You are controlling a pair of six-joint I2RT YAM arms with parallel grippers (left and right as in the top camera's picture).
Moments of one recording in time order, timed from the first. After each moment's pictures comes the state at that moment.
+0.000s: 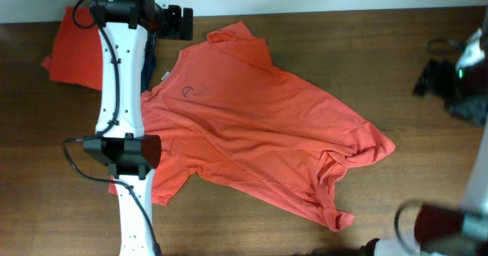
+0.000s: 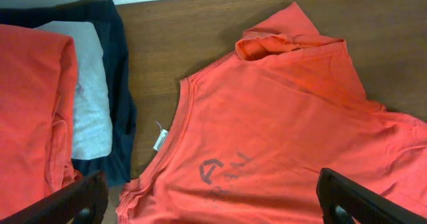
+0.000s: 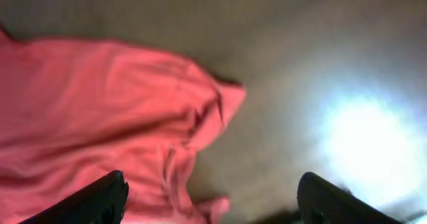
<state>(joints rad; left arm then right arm) -0.12 2.45 2.90 -1.47 0.06 -0.01 -0.36 1.68 2.02 -1.69 -0.04 0.22</state>
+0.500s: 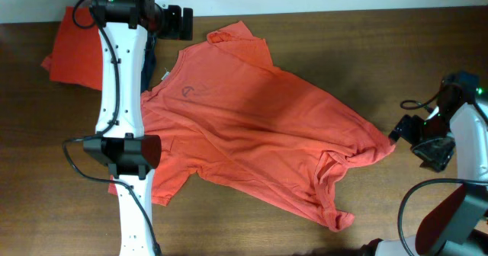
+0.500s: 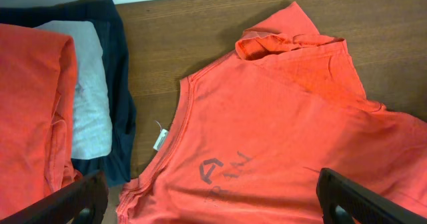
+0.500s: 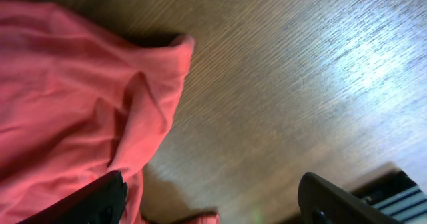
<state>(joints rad) -0.12 2.45 2.90 -1.47 0.06 -0.01 -0.44 1.63 1.28 -1.24 -0.01 0.33</state>
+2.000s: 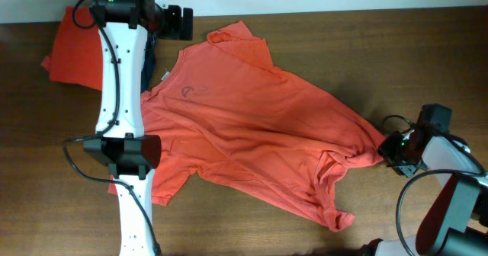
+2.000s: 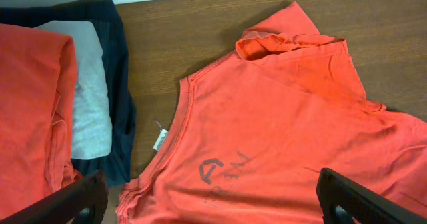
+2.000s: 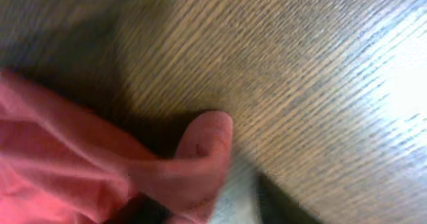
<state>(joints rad) -0.12 2.45 2.90 -1.47 0.06 -0.01 -0.46 1.63 0.82 -0.55 -0.14 0.42</state>
